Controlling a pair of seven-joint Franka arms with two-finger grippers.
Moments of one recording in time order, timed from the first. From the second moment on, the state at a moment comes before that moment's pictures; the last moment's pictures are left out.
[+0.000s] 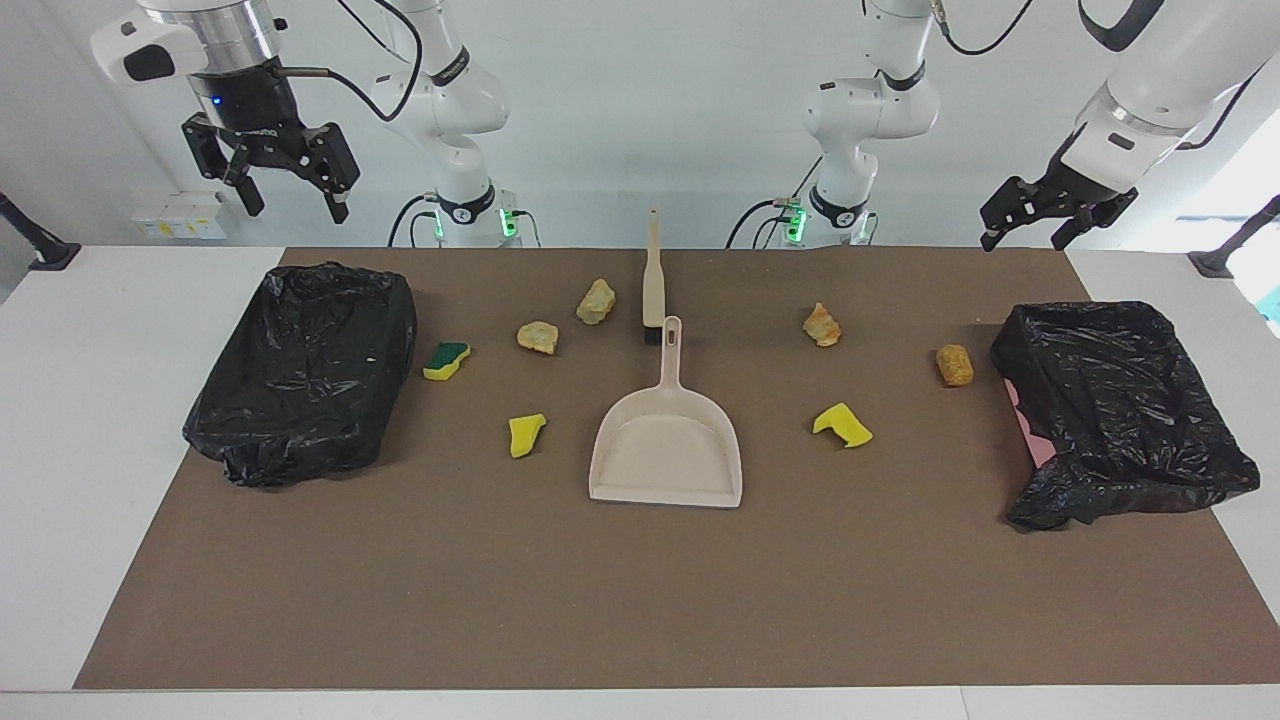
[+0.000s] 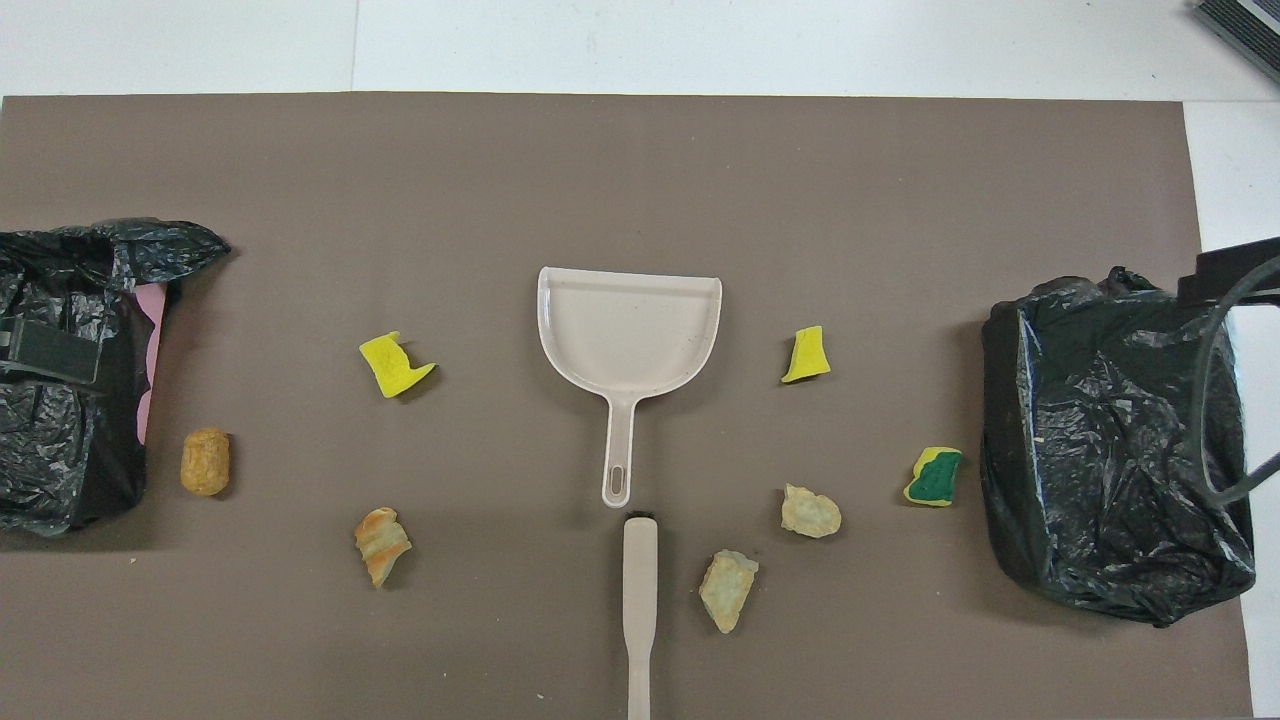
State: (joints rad) left arm -0.03 -0.04 0.03 -1.55 -0.03 1.40 0.01; right arm -0.01 0.00 0.02 -1.35 -0.03 1.45 0.13
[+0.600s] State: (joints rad) left arm -0.03 -0.05 0.02 -1.55 -0.03 1.39 0.01; right arm -0.01 0.00 0.02 -1.35 -0.03 1.45 0.13
